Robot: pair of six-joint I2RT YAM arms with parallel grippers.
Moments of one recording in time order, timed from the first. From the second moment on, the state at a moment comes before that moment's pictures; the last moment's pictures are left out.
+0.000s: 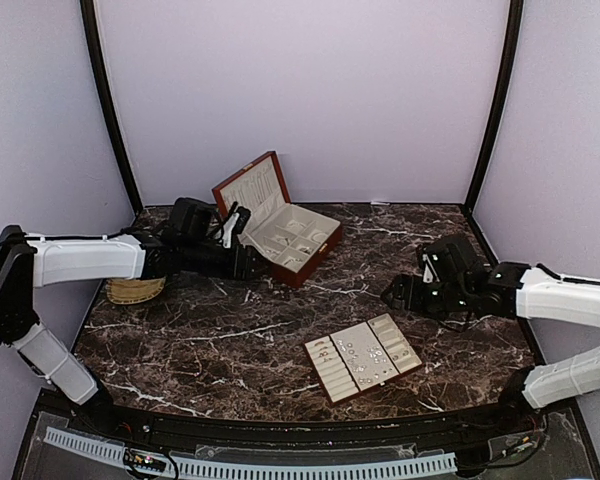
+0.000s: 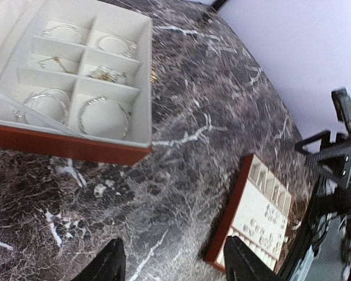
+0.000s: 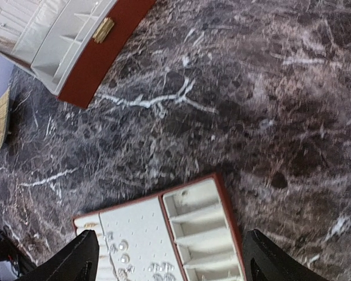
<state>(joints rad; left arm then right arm) -0.64 1.54 0.98 -0.08 0.36 -0.40 0.74 1.12 0.67 -0.36 0.07 0.78</state>
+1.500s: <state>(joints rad) -0.61 2.02 1.30 -0.07 0.00 -0.79 0.32 1.23 0.68 0.24 -0.13 0.37</state>
